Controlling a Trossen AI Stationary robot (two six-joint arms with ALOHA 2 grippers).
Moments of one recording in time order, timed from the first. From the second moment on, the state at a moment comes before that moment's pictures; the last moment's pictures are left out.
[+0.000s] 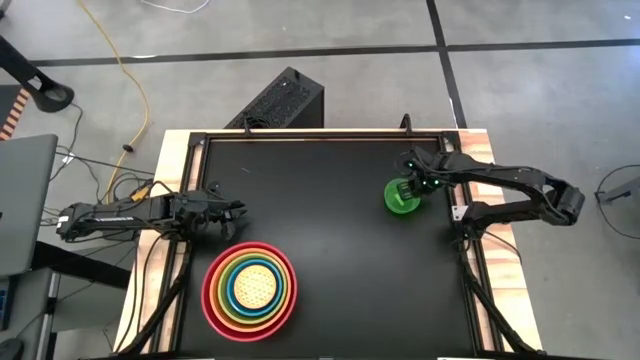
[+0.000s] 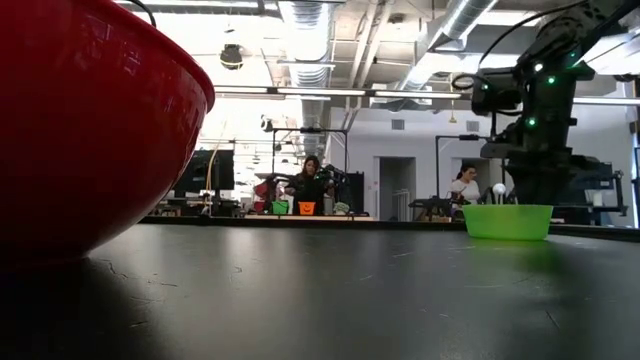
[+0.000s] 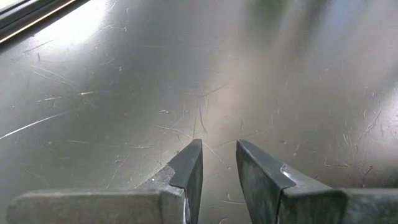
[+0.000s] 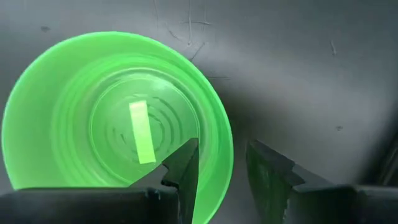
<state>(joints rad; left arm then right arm) 0.11 0.25 0.13 -0.40 -0.24 -0.24 -0.62 1.12 0.60 -0.78 0.07 0.62</state>
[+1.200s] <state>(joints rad) 0.11 0.25 0.13 -0.40 -0.24 -0.24 0.00 1.35 1.27 -0.64 0.20 0.74</state>
